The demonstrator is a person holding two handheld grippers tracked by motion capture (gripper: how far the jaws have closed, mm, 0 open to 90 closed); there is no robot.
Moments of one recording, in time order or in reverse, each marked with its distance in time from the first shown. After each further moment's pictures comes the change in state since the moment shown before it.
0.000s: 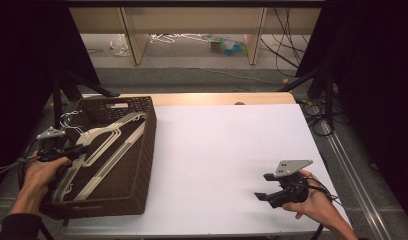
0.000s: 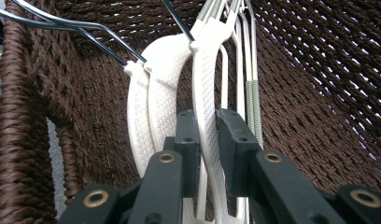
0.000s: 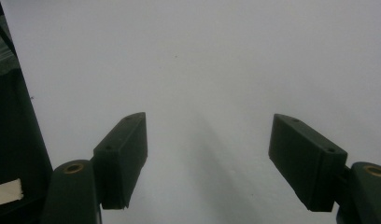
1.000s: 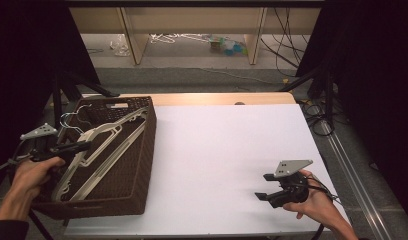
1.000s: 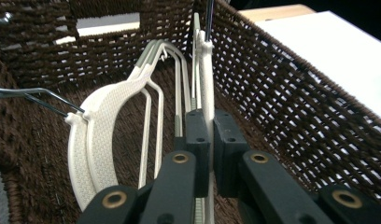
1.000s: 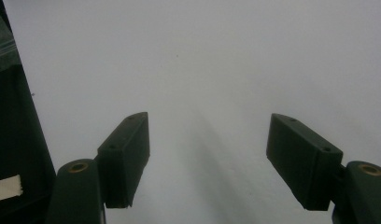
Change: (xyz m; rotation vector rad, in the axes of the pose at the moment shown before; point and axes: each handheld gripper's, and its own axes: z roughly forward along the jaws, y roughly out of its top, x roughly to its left) left arm -0.017 0.014 -0.024 -0.109 -0.193 0.006; right arm 0.000 0.001 -0.002 0.016 0.003 -0.027
